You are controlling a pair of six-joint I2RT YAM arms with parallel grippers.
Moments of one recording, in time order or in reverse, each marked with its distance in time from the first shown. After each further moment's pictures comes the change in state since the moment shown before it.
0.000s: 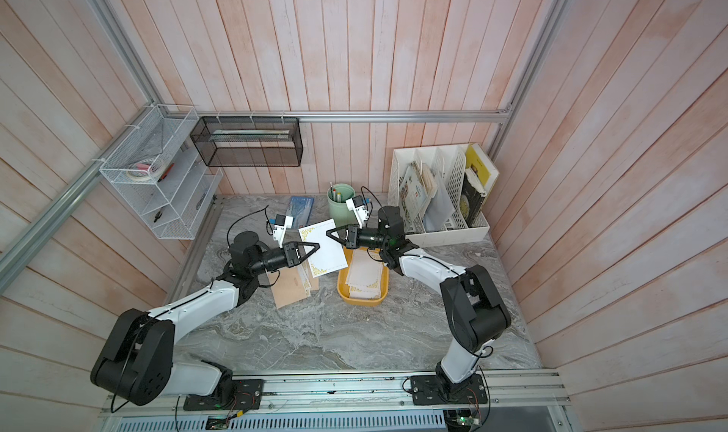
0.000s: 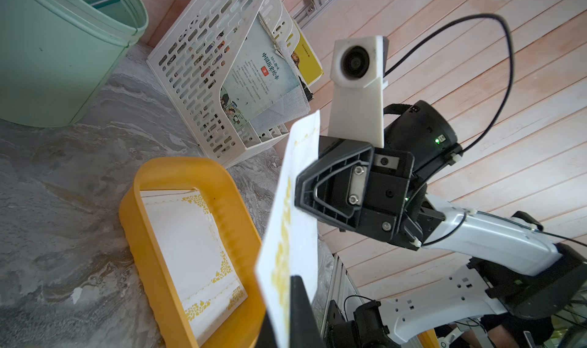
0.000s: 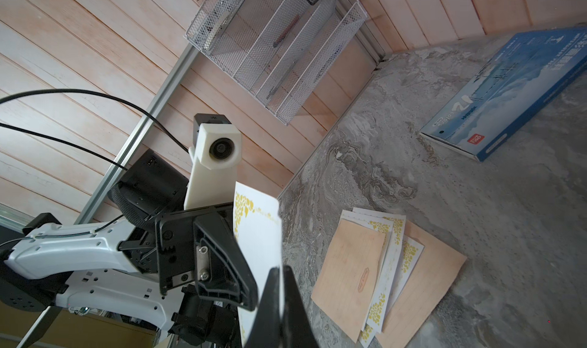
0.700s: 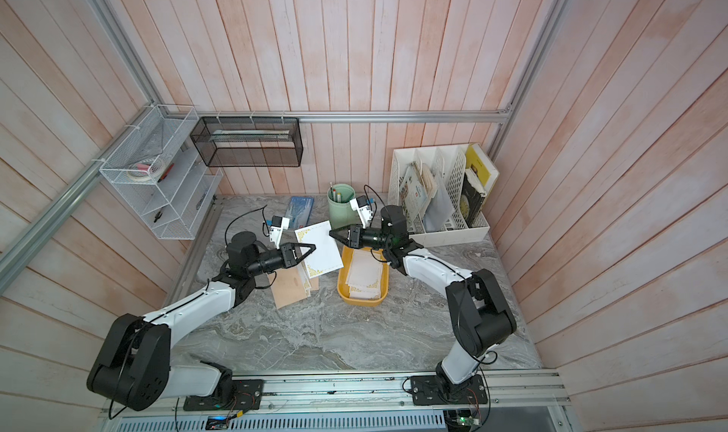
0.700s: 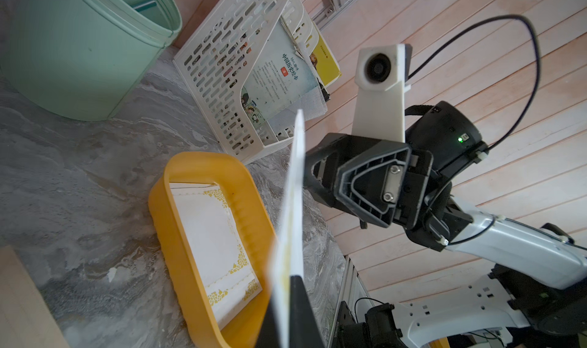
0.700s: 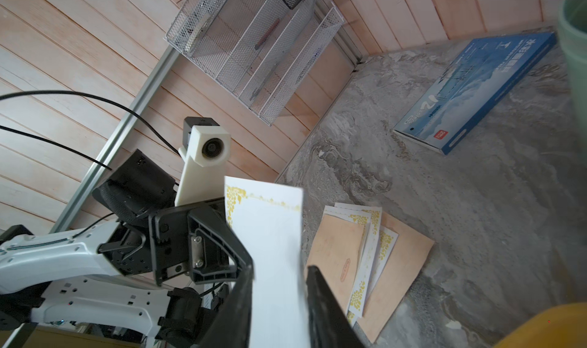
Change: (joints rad) left arm 0.045 -0.040 -0.013 -0.105 -0.029 0.048; right arm -0.018 -0.040 -0.003 -0.112 0.051 -0.070
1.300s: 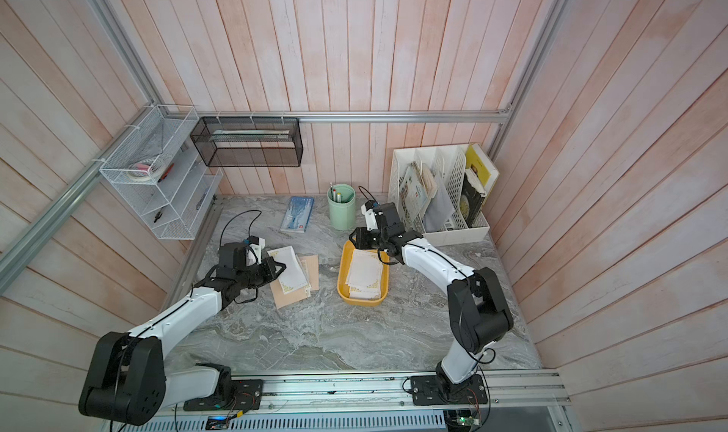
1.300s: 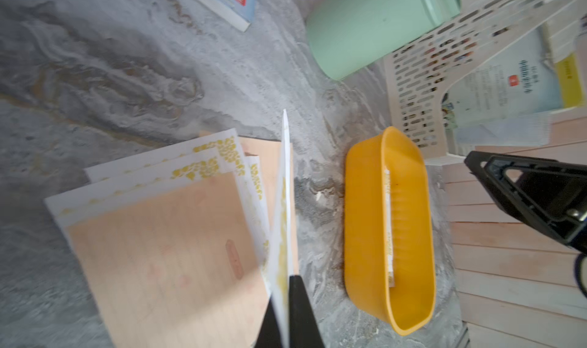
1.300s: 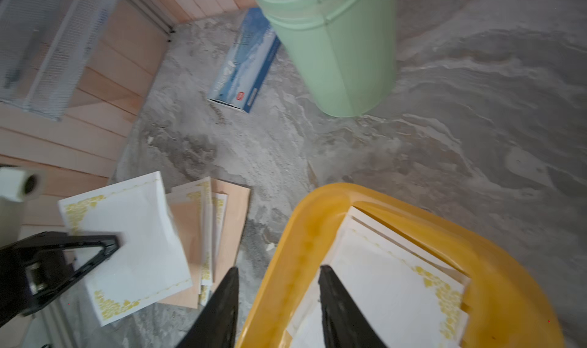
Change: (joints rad) left arm 0.132 -0.077 -0.035 -0.578 -0.372 0.187; right arm 0.005 0.056 0.189 -0.665 0.613 -0.268
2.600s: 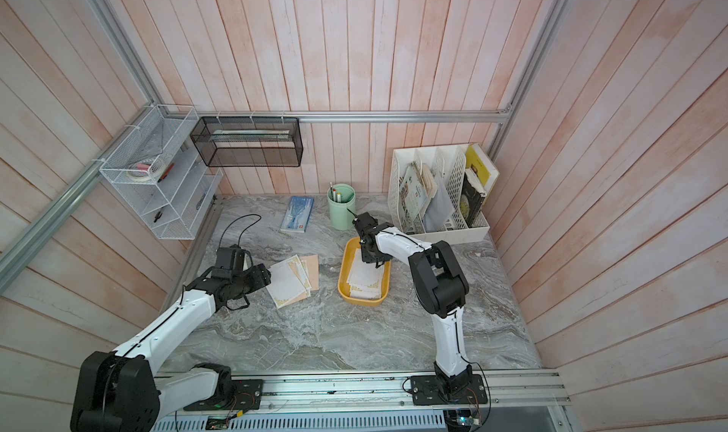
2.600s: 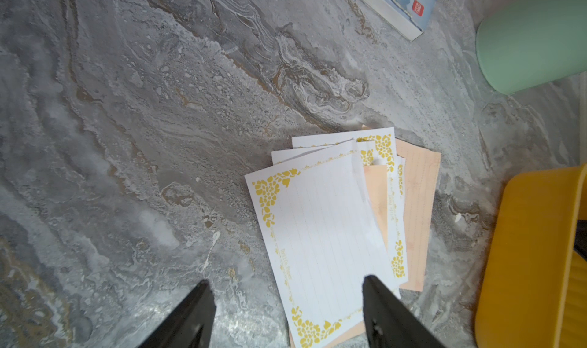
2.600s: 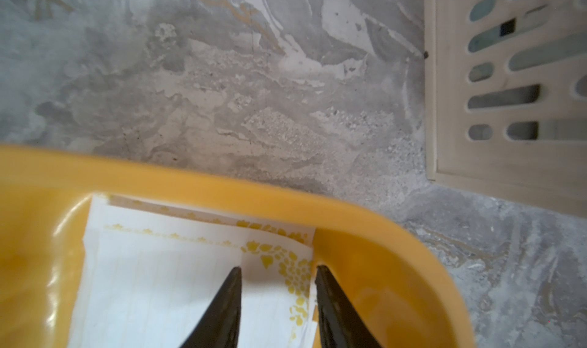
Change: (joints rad) left arm 0.000 -0.092 0.042 -0.324 -0.396 0.023; right arm 0.048 0.349 0.253 -0.427 0.505 0.026
